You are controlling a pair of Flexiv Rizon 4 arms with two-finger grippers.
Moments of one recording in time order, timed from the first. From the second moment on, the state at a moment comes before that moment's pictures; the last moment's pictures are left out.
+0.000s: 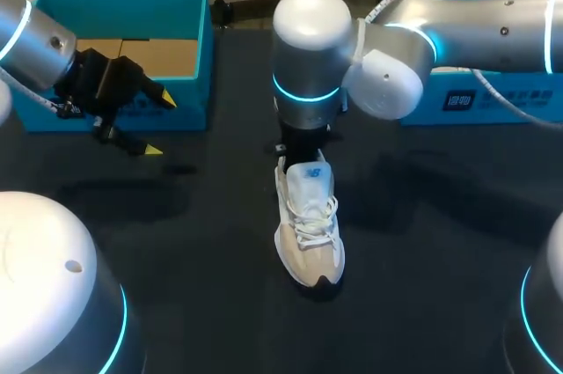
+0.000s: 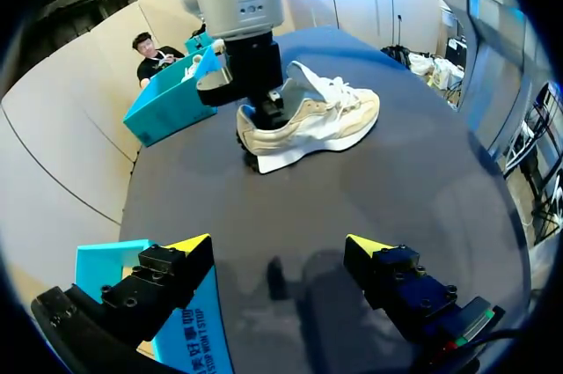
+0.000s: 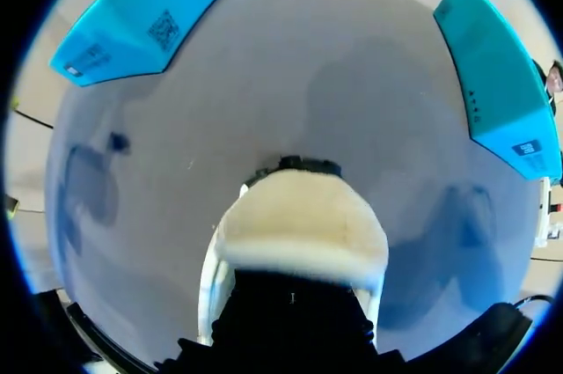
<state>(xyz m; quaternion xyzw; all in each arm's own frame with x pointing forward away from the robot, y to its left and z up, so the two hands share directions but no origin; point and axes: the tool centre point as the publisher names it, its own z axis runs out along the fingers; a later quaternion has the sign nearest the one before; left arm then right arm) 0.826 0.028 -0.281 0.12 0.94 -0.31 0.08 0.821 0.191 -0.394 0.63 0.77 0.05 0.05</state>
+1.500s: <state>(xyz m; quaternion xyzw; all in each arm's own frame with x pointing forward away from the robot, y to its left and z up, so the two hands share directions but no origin) 0.826 0.028 -0.281 0.12 0.94 -0.31 0.08 0.761 0.190 -0.346 0.63 0.77 -0.07 -0.09</state>
